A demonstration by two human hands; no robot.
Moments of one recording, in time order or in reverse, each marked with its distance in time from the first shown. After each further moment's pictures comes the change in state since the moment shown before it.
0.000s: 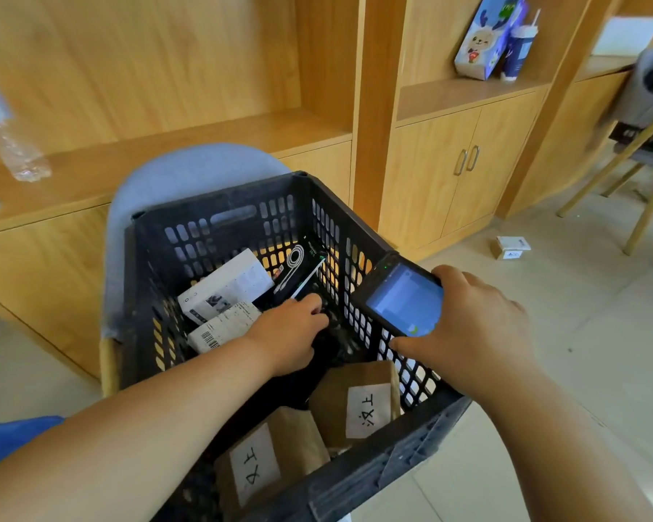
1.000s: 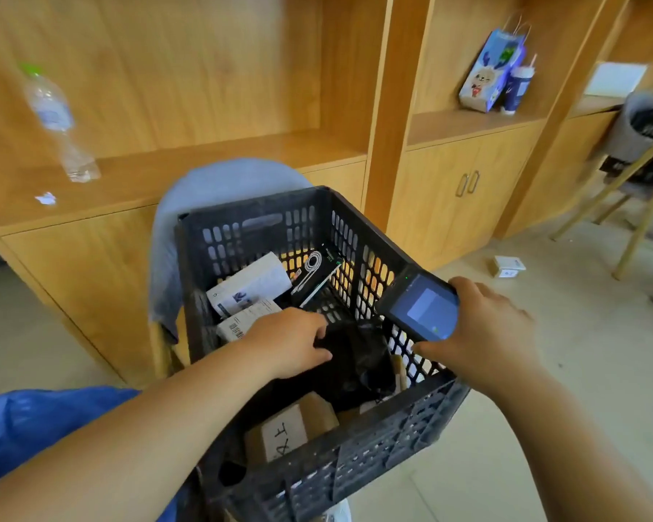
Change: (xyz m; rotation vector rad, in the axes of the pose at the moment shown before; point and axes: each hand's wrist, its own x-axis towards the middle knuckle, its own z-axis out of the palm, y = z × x) left_hand -0.075 -0.004 -0.024 -0.303 0.027 -0.164; right_hand -0.029 -0.008 -0.015 -0.036 -0.009 -0.006
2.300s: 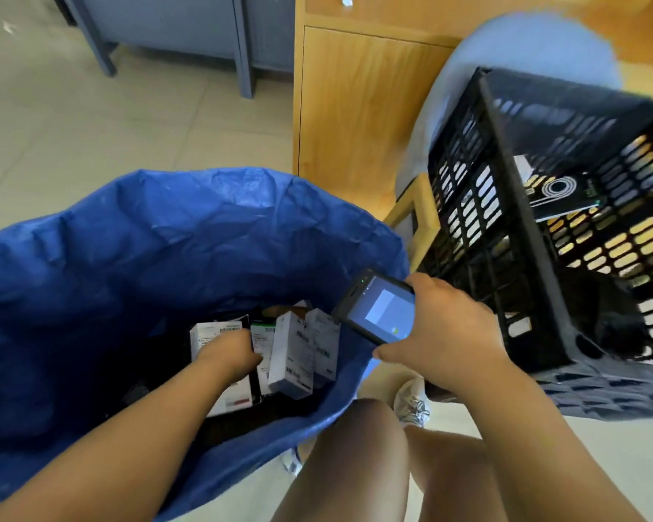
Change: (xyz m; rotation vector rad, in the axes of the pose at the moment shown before) left_hand -0.307 -0.256 0.242 -0.471 -0.211 -0.926; right_hand -0.149 -0.287 0.104 -0.118 -0.512 -0.566
